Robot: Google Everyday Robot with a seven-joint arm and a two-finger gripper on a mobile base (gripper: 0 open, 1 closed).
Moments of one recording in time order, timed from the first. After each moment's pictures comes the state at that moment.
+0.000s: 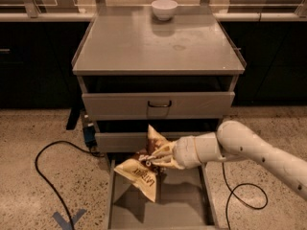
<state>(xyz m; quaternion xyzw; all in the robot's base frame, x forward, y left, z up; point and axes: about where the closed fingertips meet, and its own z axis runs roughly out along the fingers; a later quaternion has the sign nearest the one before) 0.499 -0.018 0.610 -0.67 0.55 0.27 0.42</state>
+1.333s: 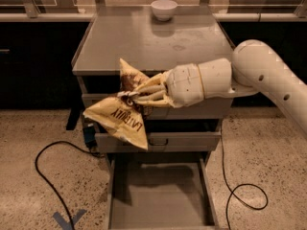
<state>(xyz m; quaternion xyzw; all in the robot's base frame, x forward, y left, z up) 0.516 0.022 0.884 -0.71 0.38 0.26 0.53</state>
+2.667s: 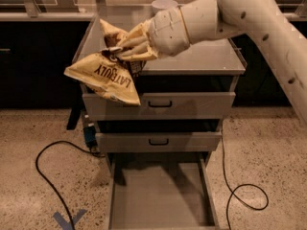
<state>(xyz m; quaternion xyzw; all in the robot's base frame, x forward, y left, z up) 0.567 0.058 0.972 -0.77 0.32 0.19 0.52</state>
